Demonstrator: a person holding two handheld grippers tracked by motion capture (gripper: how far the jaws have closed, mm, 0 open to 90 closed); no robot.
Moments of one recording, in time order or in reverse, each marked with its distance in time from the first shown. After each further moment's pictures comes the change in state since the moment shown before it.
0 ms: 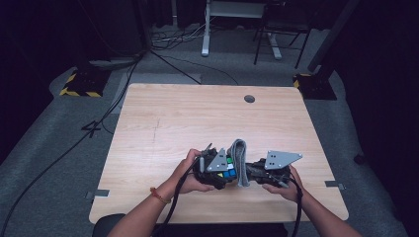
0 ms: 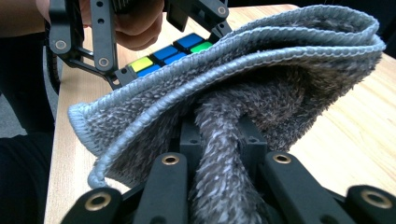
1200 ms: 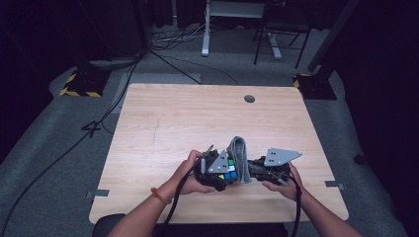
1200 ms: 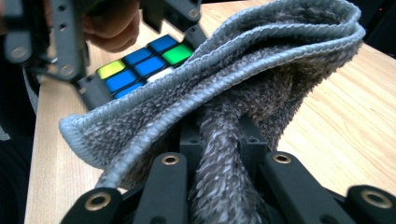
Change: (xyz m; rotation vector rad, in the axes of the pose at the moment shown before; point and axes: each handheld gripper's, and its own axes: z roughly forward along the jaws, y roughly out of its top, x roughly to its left) left arm -0.005 0.001 0.003 -0.002 -0.012 0.024; right arm -0.007 -0.001 0.002 0.014 -0.044 0.028
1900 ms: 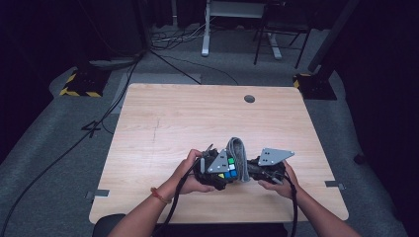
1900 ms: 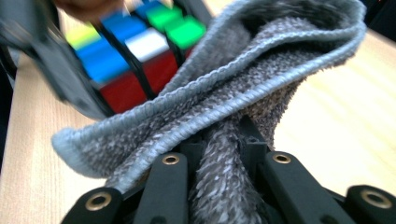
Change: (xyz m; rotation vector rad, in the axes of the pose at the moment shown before) left arm 0.003 0.001 -0.007 -0.013 0.012 -0.009; right arm -0.004 -0.007 0.017 0.054 -0.011 -0.009
